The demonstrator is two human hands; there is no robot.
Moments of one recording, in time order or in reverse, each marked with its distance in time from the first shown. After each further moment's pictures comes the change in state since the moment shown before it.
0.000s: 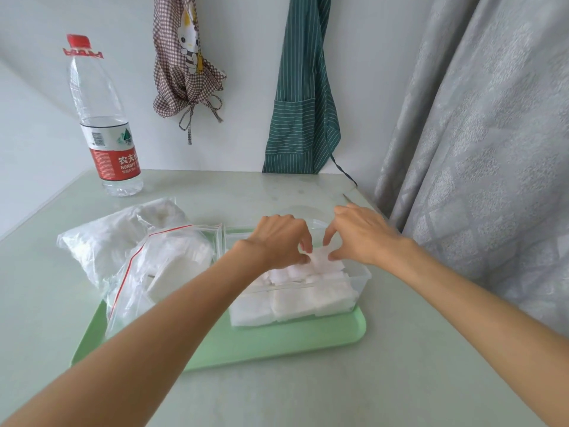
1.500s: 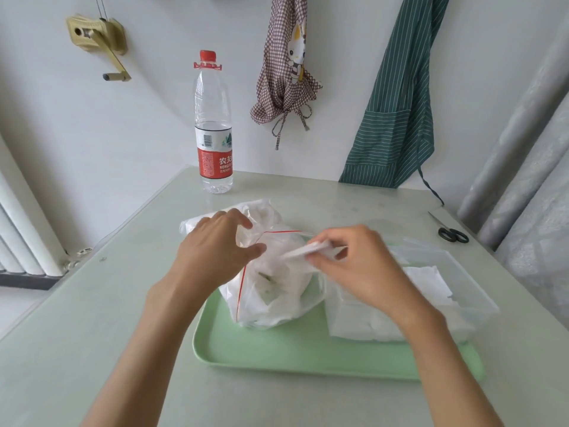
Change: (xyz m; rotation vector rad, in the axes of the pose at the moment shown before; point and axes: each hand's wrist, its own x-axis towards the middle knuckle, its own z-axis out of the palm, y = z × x) left_hand -0.159 -0.126 -0.033 -0.293 0.283 -0.702; right_hand 0.008 -0.158 -0.020 0.959 0.267 -0.089
